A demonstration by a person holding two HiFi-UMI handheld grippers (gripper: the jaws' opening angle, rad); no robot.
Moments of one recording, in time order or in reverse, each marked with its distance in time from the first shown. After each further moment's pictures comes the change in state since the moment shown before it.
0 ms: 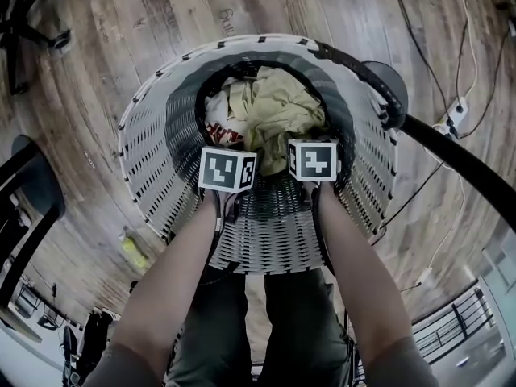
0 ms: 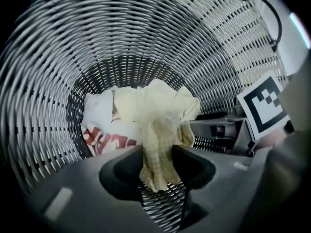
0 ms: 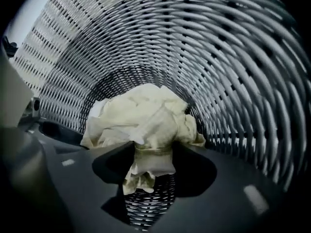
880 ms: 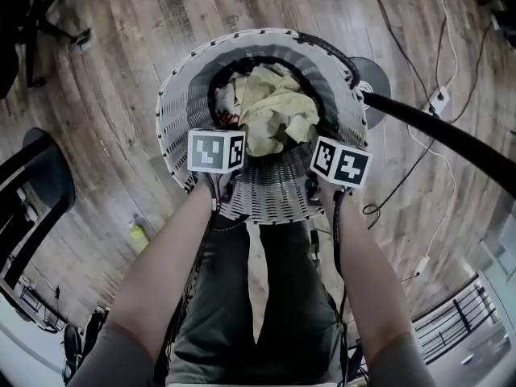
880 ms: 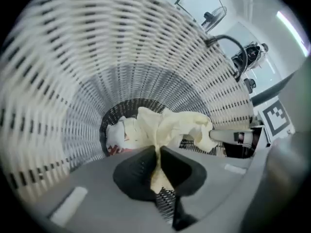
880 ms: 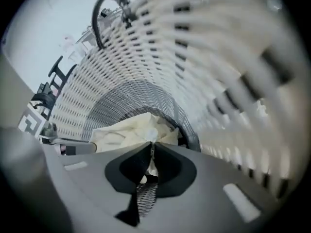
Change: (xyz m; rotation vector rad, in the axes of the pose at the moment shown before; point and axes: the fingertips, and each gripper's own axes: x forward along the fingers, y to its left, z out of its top) left arm -0.110 -0.020 0.034 0.032 -0.145 0.033; right arm -0.137 0.002 0.010 0.282 -0.201 0.091
